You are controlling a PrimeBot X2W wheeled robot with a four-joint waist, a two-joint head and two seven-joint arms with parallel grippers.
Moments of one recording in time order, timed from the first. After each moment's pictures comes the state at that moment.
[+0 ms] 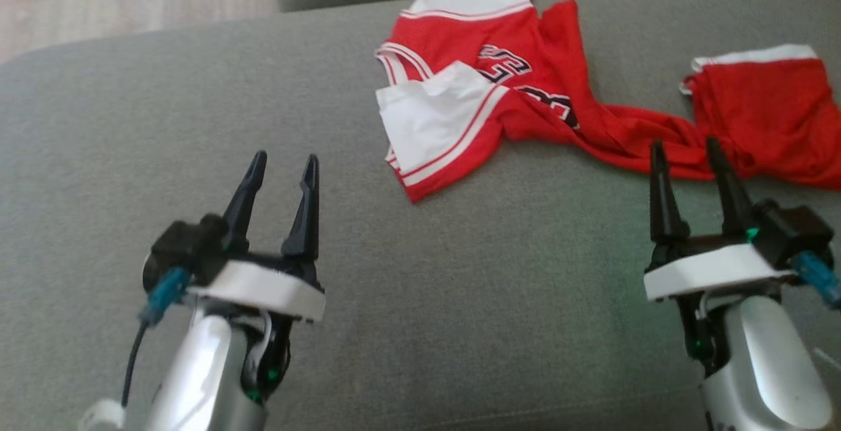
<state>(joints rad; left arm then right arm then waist) -0.19 0.04 -0.25 0.19 -0.27 -0.05 -0.26 -0.22 -0.07 0.02 0.30 0.16 0.13 -0.22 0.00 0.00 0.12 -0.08</state>
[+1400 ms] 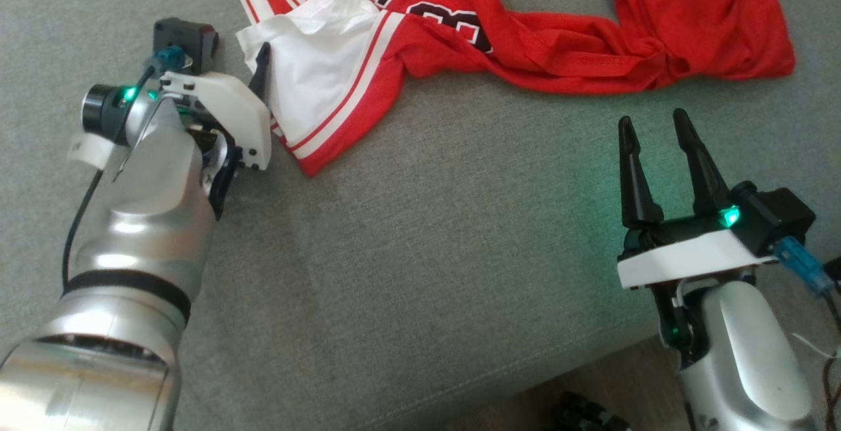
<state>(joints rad) -0.99 0.08 -0.36 1.23 -0.15 -0.10 -0.20 -0.24 -0.05 0.09 0.21 0.20 0.13 -0.20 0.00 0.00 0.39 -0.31</state>
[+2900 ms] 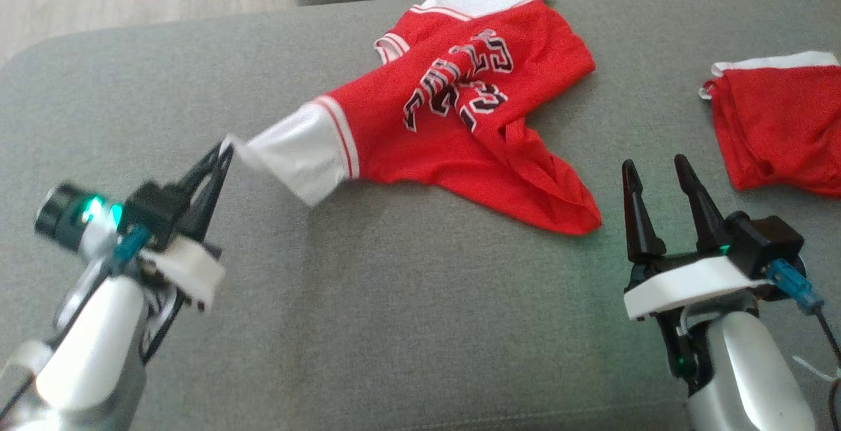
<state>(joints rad) -0.41 0.41 -0.43 0.41 -0.10 -0.11 -0.26 -0.18 -0.05 0.06 0.26 0.18 0.13 -0.16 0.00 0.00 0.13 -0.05</state>
